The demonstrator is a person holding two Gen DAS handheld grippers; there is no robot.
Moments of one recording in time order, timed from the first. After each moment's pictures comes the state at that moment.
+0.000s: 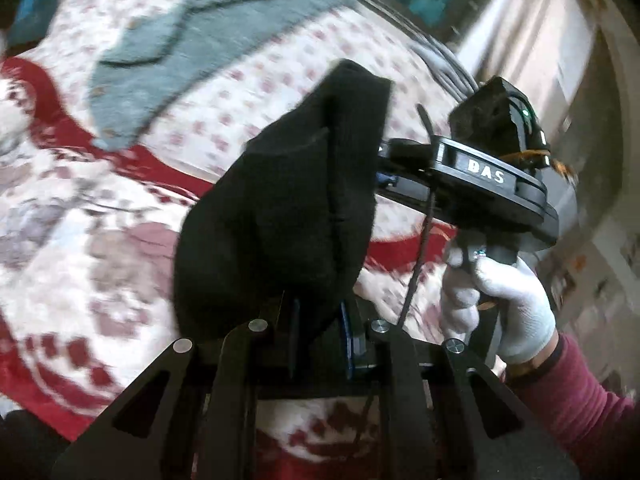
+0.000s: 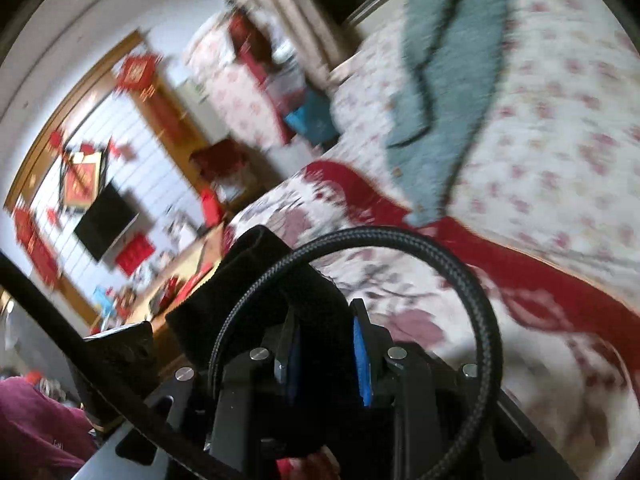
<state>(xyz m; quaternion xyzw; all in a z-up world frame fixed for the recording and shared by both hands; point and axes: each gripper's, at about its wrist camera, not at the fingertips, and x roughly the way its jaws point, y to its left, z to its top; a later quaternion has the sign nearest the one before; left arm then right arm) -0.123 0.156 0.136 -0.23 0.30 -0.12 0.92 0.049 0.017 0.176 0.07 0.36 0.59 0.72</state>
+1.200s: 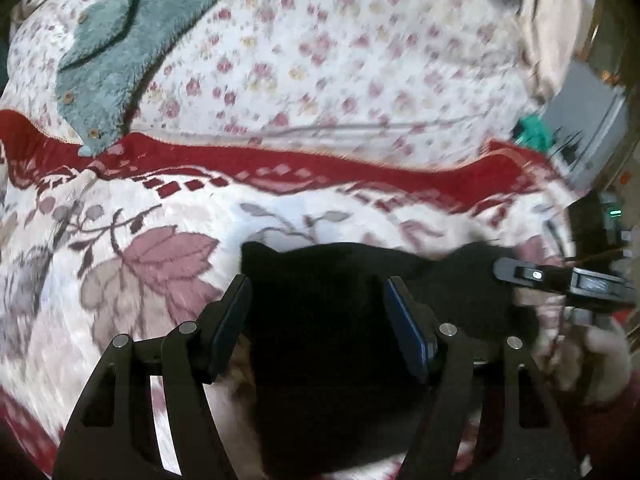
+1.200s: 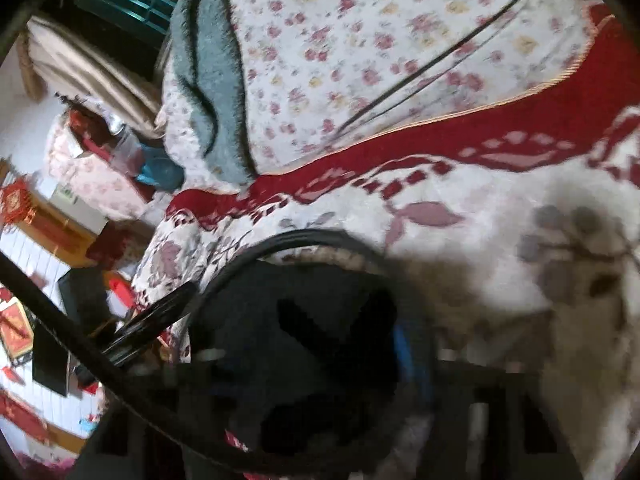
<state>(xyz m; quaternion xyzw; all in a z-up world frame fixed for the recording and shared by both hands) -0.010 0.155 0.074 -0.08 0.43 -0.07 0.90 0.067 -0.135 0.051 0.19 0.49 0.37 0.76</state>
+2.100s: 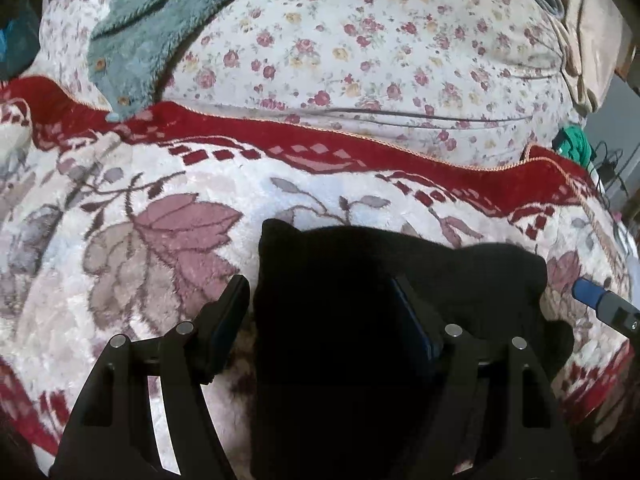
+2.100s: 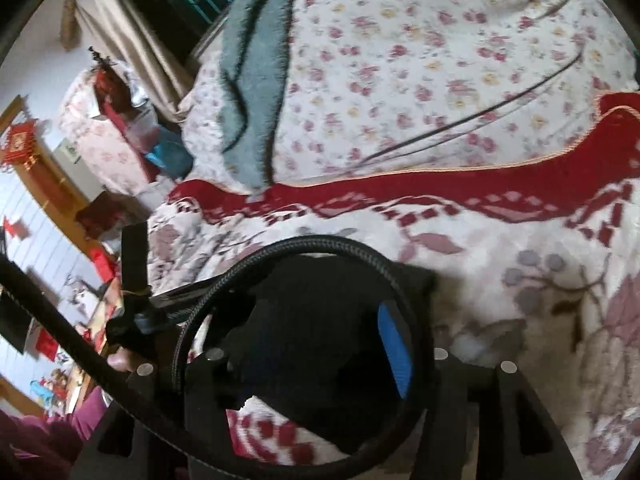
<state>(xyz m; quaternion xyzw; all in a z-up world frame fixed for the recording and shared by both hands) -0.021 0.155 0.060 -0.11 0.44 0.00 0.89 0.010 -0.132 0.103 0.11 0.43 0.38 0.81</state>
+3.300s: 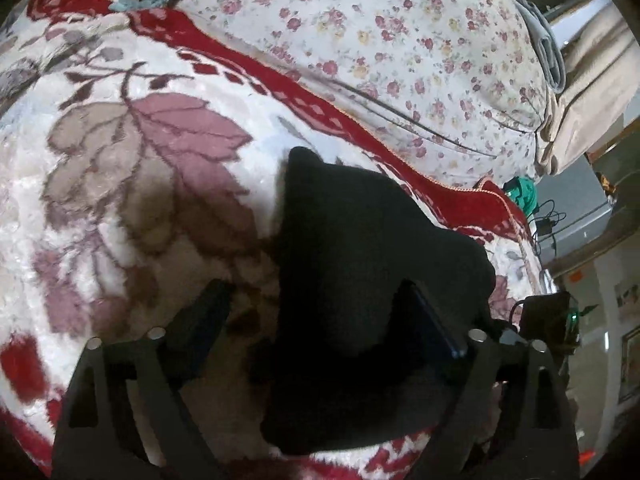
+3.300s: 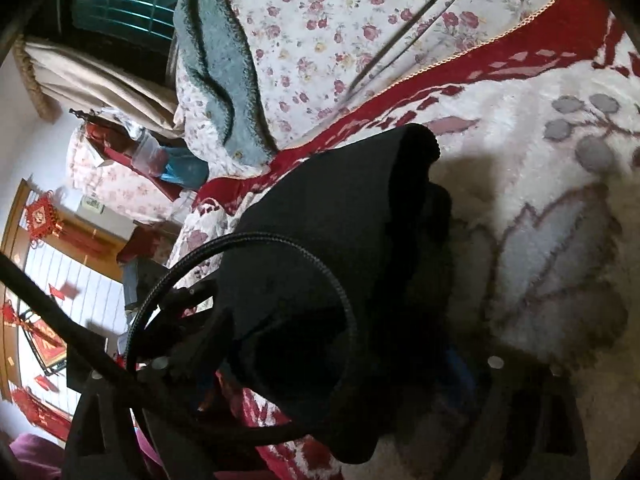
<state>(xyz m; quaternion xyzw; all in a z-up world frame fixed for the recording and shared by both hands) -0.041 0.205 0.019 -0.30 0.45 -0.10 0.84 0.022 -0.134 0.007 0.26 0.50 0.40 0.72</state>
